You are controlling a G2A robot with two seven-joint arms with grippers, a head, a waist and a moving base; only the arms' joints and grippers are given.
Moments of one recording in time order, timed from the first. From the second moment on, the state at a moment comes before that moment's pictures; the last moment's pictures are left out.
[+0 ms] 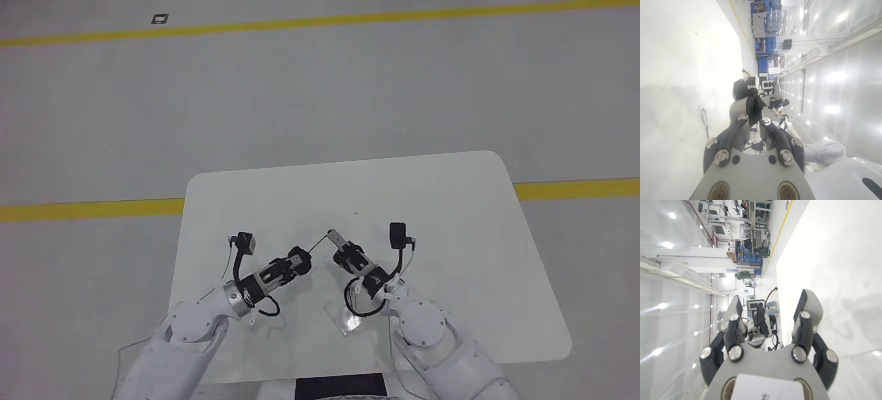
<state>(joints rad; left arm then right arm) 1.65 -1.09 -1.24 -1.64 -0.29 -0.34 -0.66 -1.66 -1.28 1.05 -1.78 -0.02 0.03 0.15</state>
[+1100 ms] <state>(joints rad) 1.57 -1.04 -1.34 -1.42 -0.61 -0.34 -1.32 -1.52 -1.27 1.09 -1.55 0.31 -0.05 0.71</state>
